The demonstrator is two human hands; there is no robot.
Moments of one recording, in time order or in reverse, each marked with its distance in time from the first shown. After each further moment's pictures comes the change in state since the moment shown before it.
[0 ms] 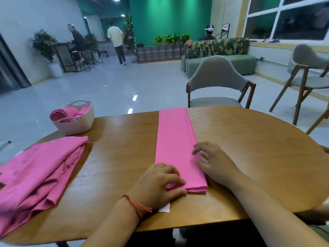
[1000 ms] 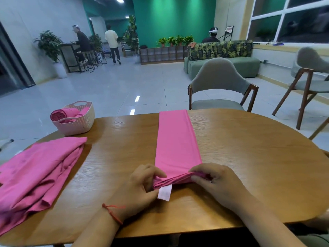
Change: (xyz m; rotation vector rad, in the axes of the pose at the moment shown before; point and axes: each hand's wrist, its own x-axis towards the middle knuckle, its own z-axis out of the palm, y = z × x) left_hand -0.029 0.001 -0.035 -0.373 0.029 -0.337; right_hand -0.049 -0.023 -0.009 0.128 0.056 -0.102
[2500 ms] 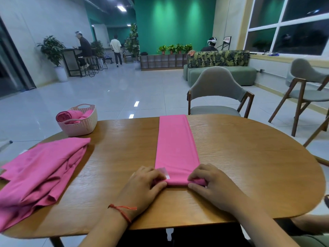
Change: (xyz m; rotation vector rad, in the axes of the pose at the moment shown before) left_hand 0.003 -0.016 0.017 0.276 0.085 0.010; right_hand -0.005 0.000 0.002 -0.103 -0.145 -0.077
